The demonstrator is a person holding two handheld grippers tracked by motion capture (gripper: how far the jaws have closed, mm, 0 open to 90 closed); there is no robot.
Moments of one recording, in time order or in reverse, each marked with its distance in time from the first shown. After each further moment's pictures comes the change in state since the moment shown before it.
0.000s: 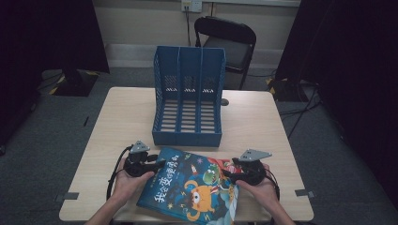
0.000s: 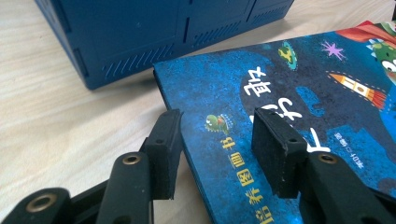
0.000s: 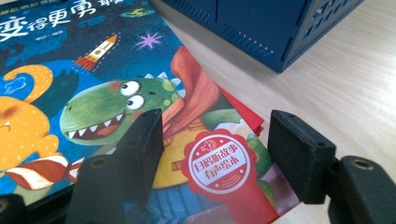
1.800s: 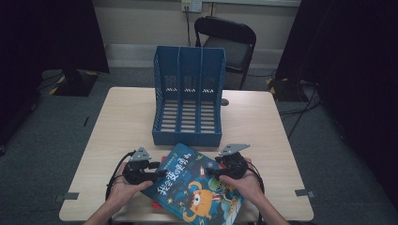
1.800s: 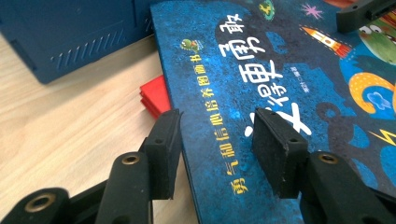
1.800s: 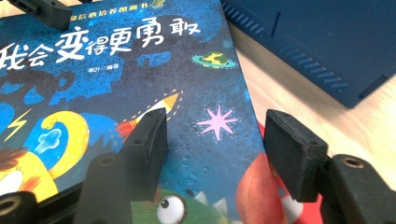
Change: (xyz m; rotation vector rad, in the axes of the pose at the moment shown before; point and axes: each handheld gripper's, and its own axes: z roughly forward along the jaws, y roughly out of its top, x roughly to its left) left arm -0.015 -0.008 -0.012 0.049 -0.090 0.118; right arm 0.021 0.034 0.036 0.080 0.096 -0.025
